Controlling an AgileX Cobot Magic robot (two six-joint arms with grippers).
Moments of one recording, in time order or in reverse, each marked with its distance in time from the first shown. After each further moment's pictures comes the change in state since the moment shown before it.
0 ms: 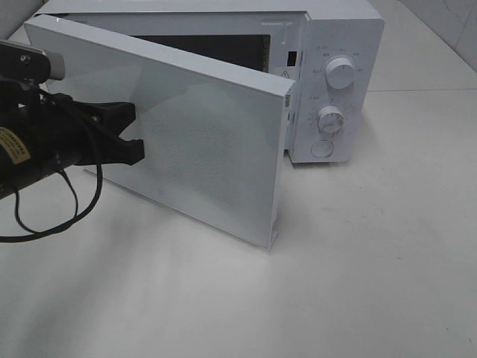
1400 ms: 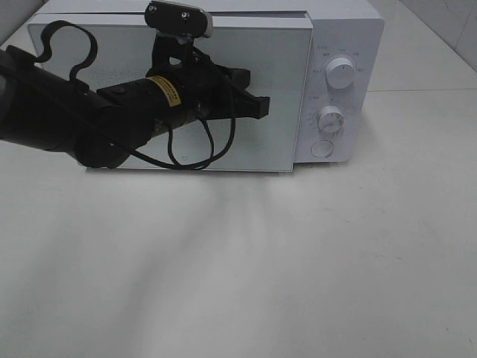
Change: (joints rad) left arm -0.201 0.310 -0.547 -0.059 0.227 0.004; right arm 0.000 0.000 0.000 0.000 0.000 0.000
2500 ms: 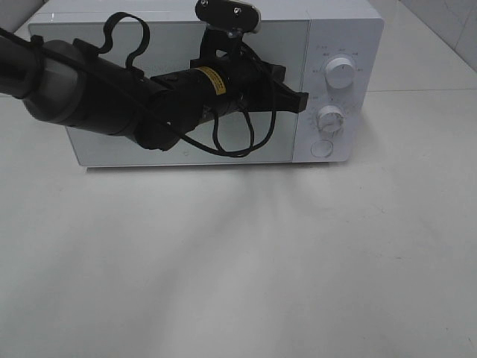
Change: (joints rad) left arm -0.036 0.122 -0.218 -0.038 0.112 0.064; right arm 0.000 0.000 0.000 0.000 0.000 0.000
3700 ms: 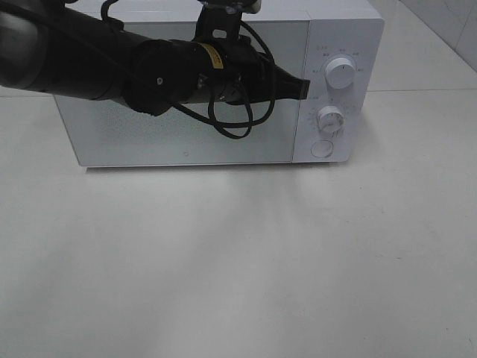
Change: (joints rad) left arm -0.037 -0.118 -0.017 -0.082 0.322 0.000; right arm 0.000 0.000 0.000 0.000 0.000 0.000
